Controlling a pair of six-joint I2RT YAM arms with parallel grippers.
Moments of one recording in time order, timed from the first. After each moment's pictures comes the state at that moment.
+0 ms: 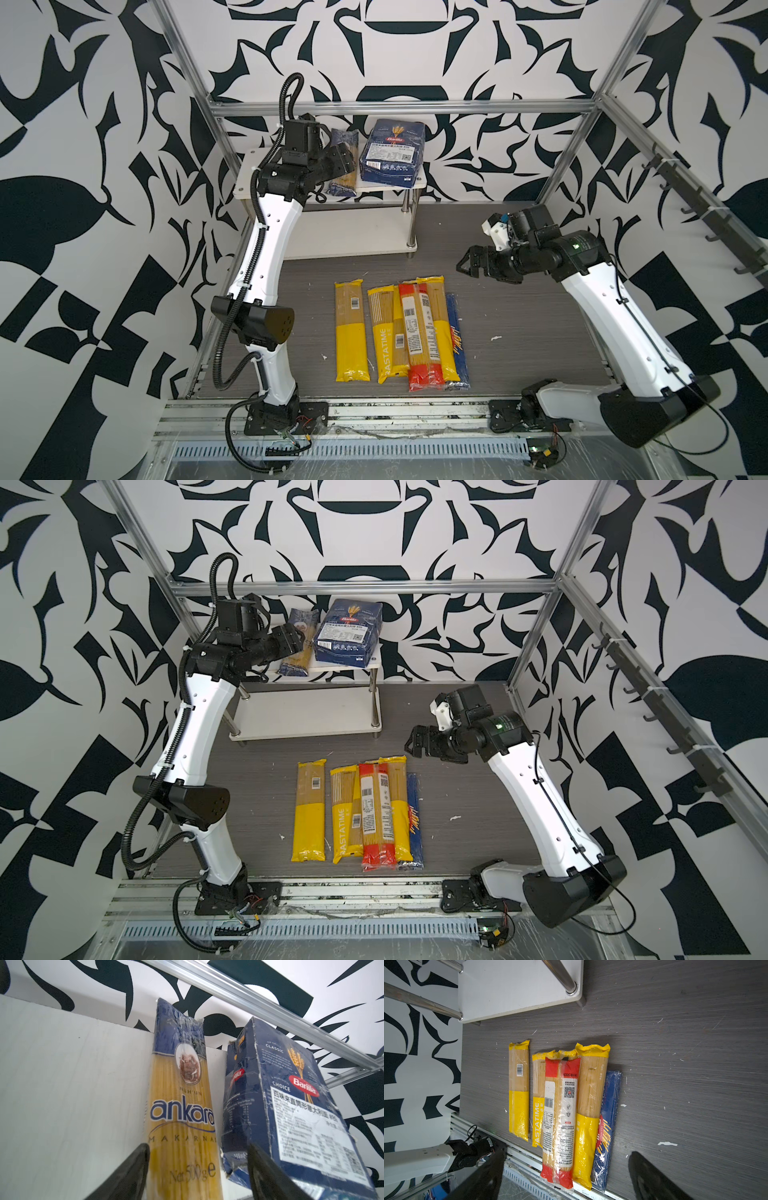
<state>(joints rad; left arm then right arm) -0.27 1.87 2.35 -0.90 0.06 -0.47 0.34 1.28 1.51 -1.24 -0.34 0.41</state>
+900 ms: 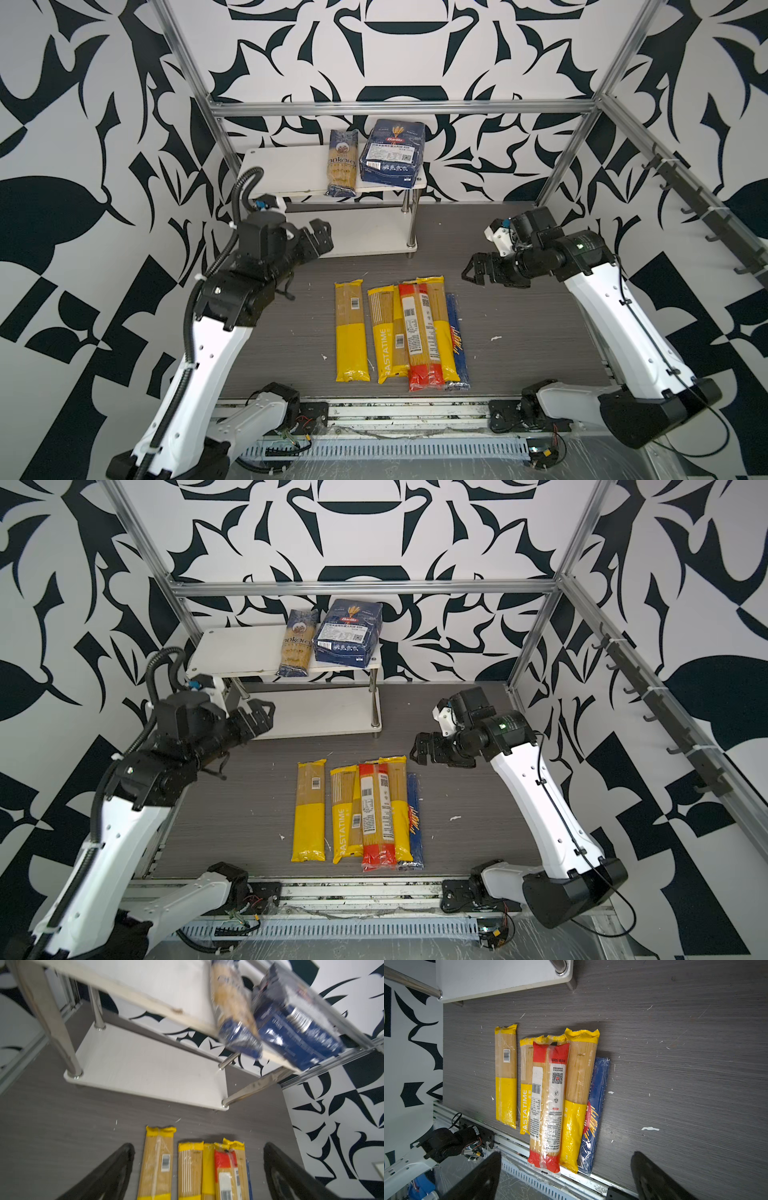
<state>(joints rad) -0.43 0.95 1.32 -0.86 -0.14 -0.64 0.32 1.27 1.52 -1.33 -0.33 0.33</state>
